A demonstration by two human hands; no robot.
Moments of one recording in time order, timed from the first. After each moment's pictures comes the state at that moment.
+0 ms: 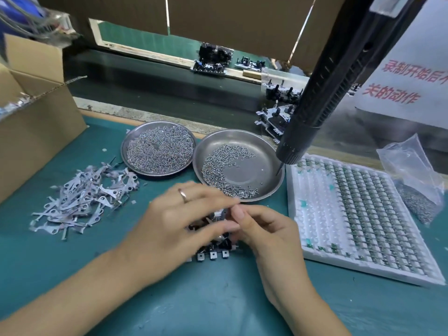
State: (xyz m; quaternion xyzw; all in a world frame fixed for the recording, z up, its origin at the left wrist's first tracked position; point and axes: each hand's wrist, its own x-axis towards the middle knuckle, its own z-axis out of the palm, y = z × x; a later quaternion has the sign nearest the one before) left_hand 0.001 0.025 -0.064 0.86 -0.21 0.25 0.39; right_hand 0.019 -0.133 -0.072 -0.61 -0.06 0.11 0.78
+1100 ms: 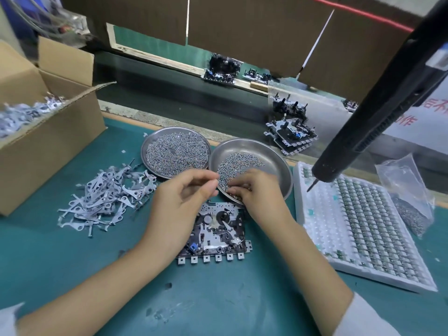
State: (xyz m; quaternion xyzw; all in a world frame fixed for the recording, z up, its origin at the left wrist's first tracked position) left_hand 0.013 0.037 -0.070 0.67 0.05 0.19 0.71; right_hand 0.102 -0.097 -0.067 -0.93 -0.22 0.00 0.30
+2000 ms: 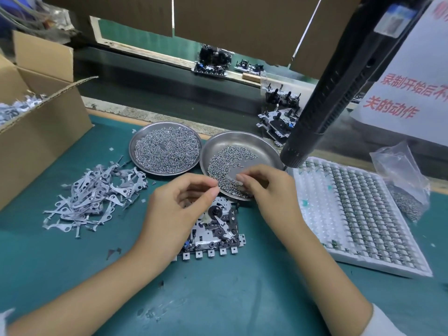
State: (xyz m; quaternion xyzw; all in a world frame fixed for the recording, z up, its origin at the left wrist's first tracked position) left_hand 0.008 0.026 -0.073 0.70 0.03 0.17 0.70; right_hand 0.089 -0.126 -0.068 -0.86 -0.16 -0.04 0.49
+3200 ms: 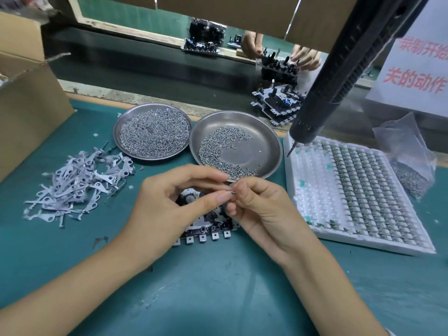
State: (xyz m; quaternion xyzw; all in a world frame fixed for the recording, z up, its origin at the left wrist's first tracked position) left_hand -0.002 0.024 -0.071 0.71 -0.11 0.13 0.69; right_hand 0.036 -0.131 -0.064 -0.47 -0.05 0.27 0.84
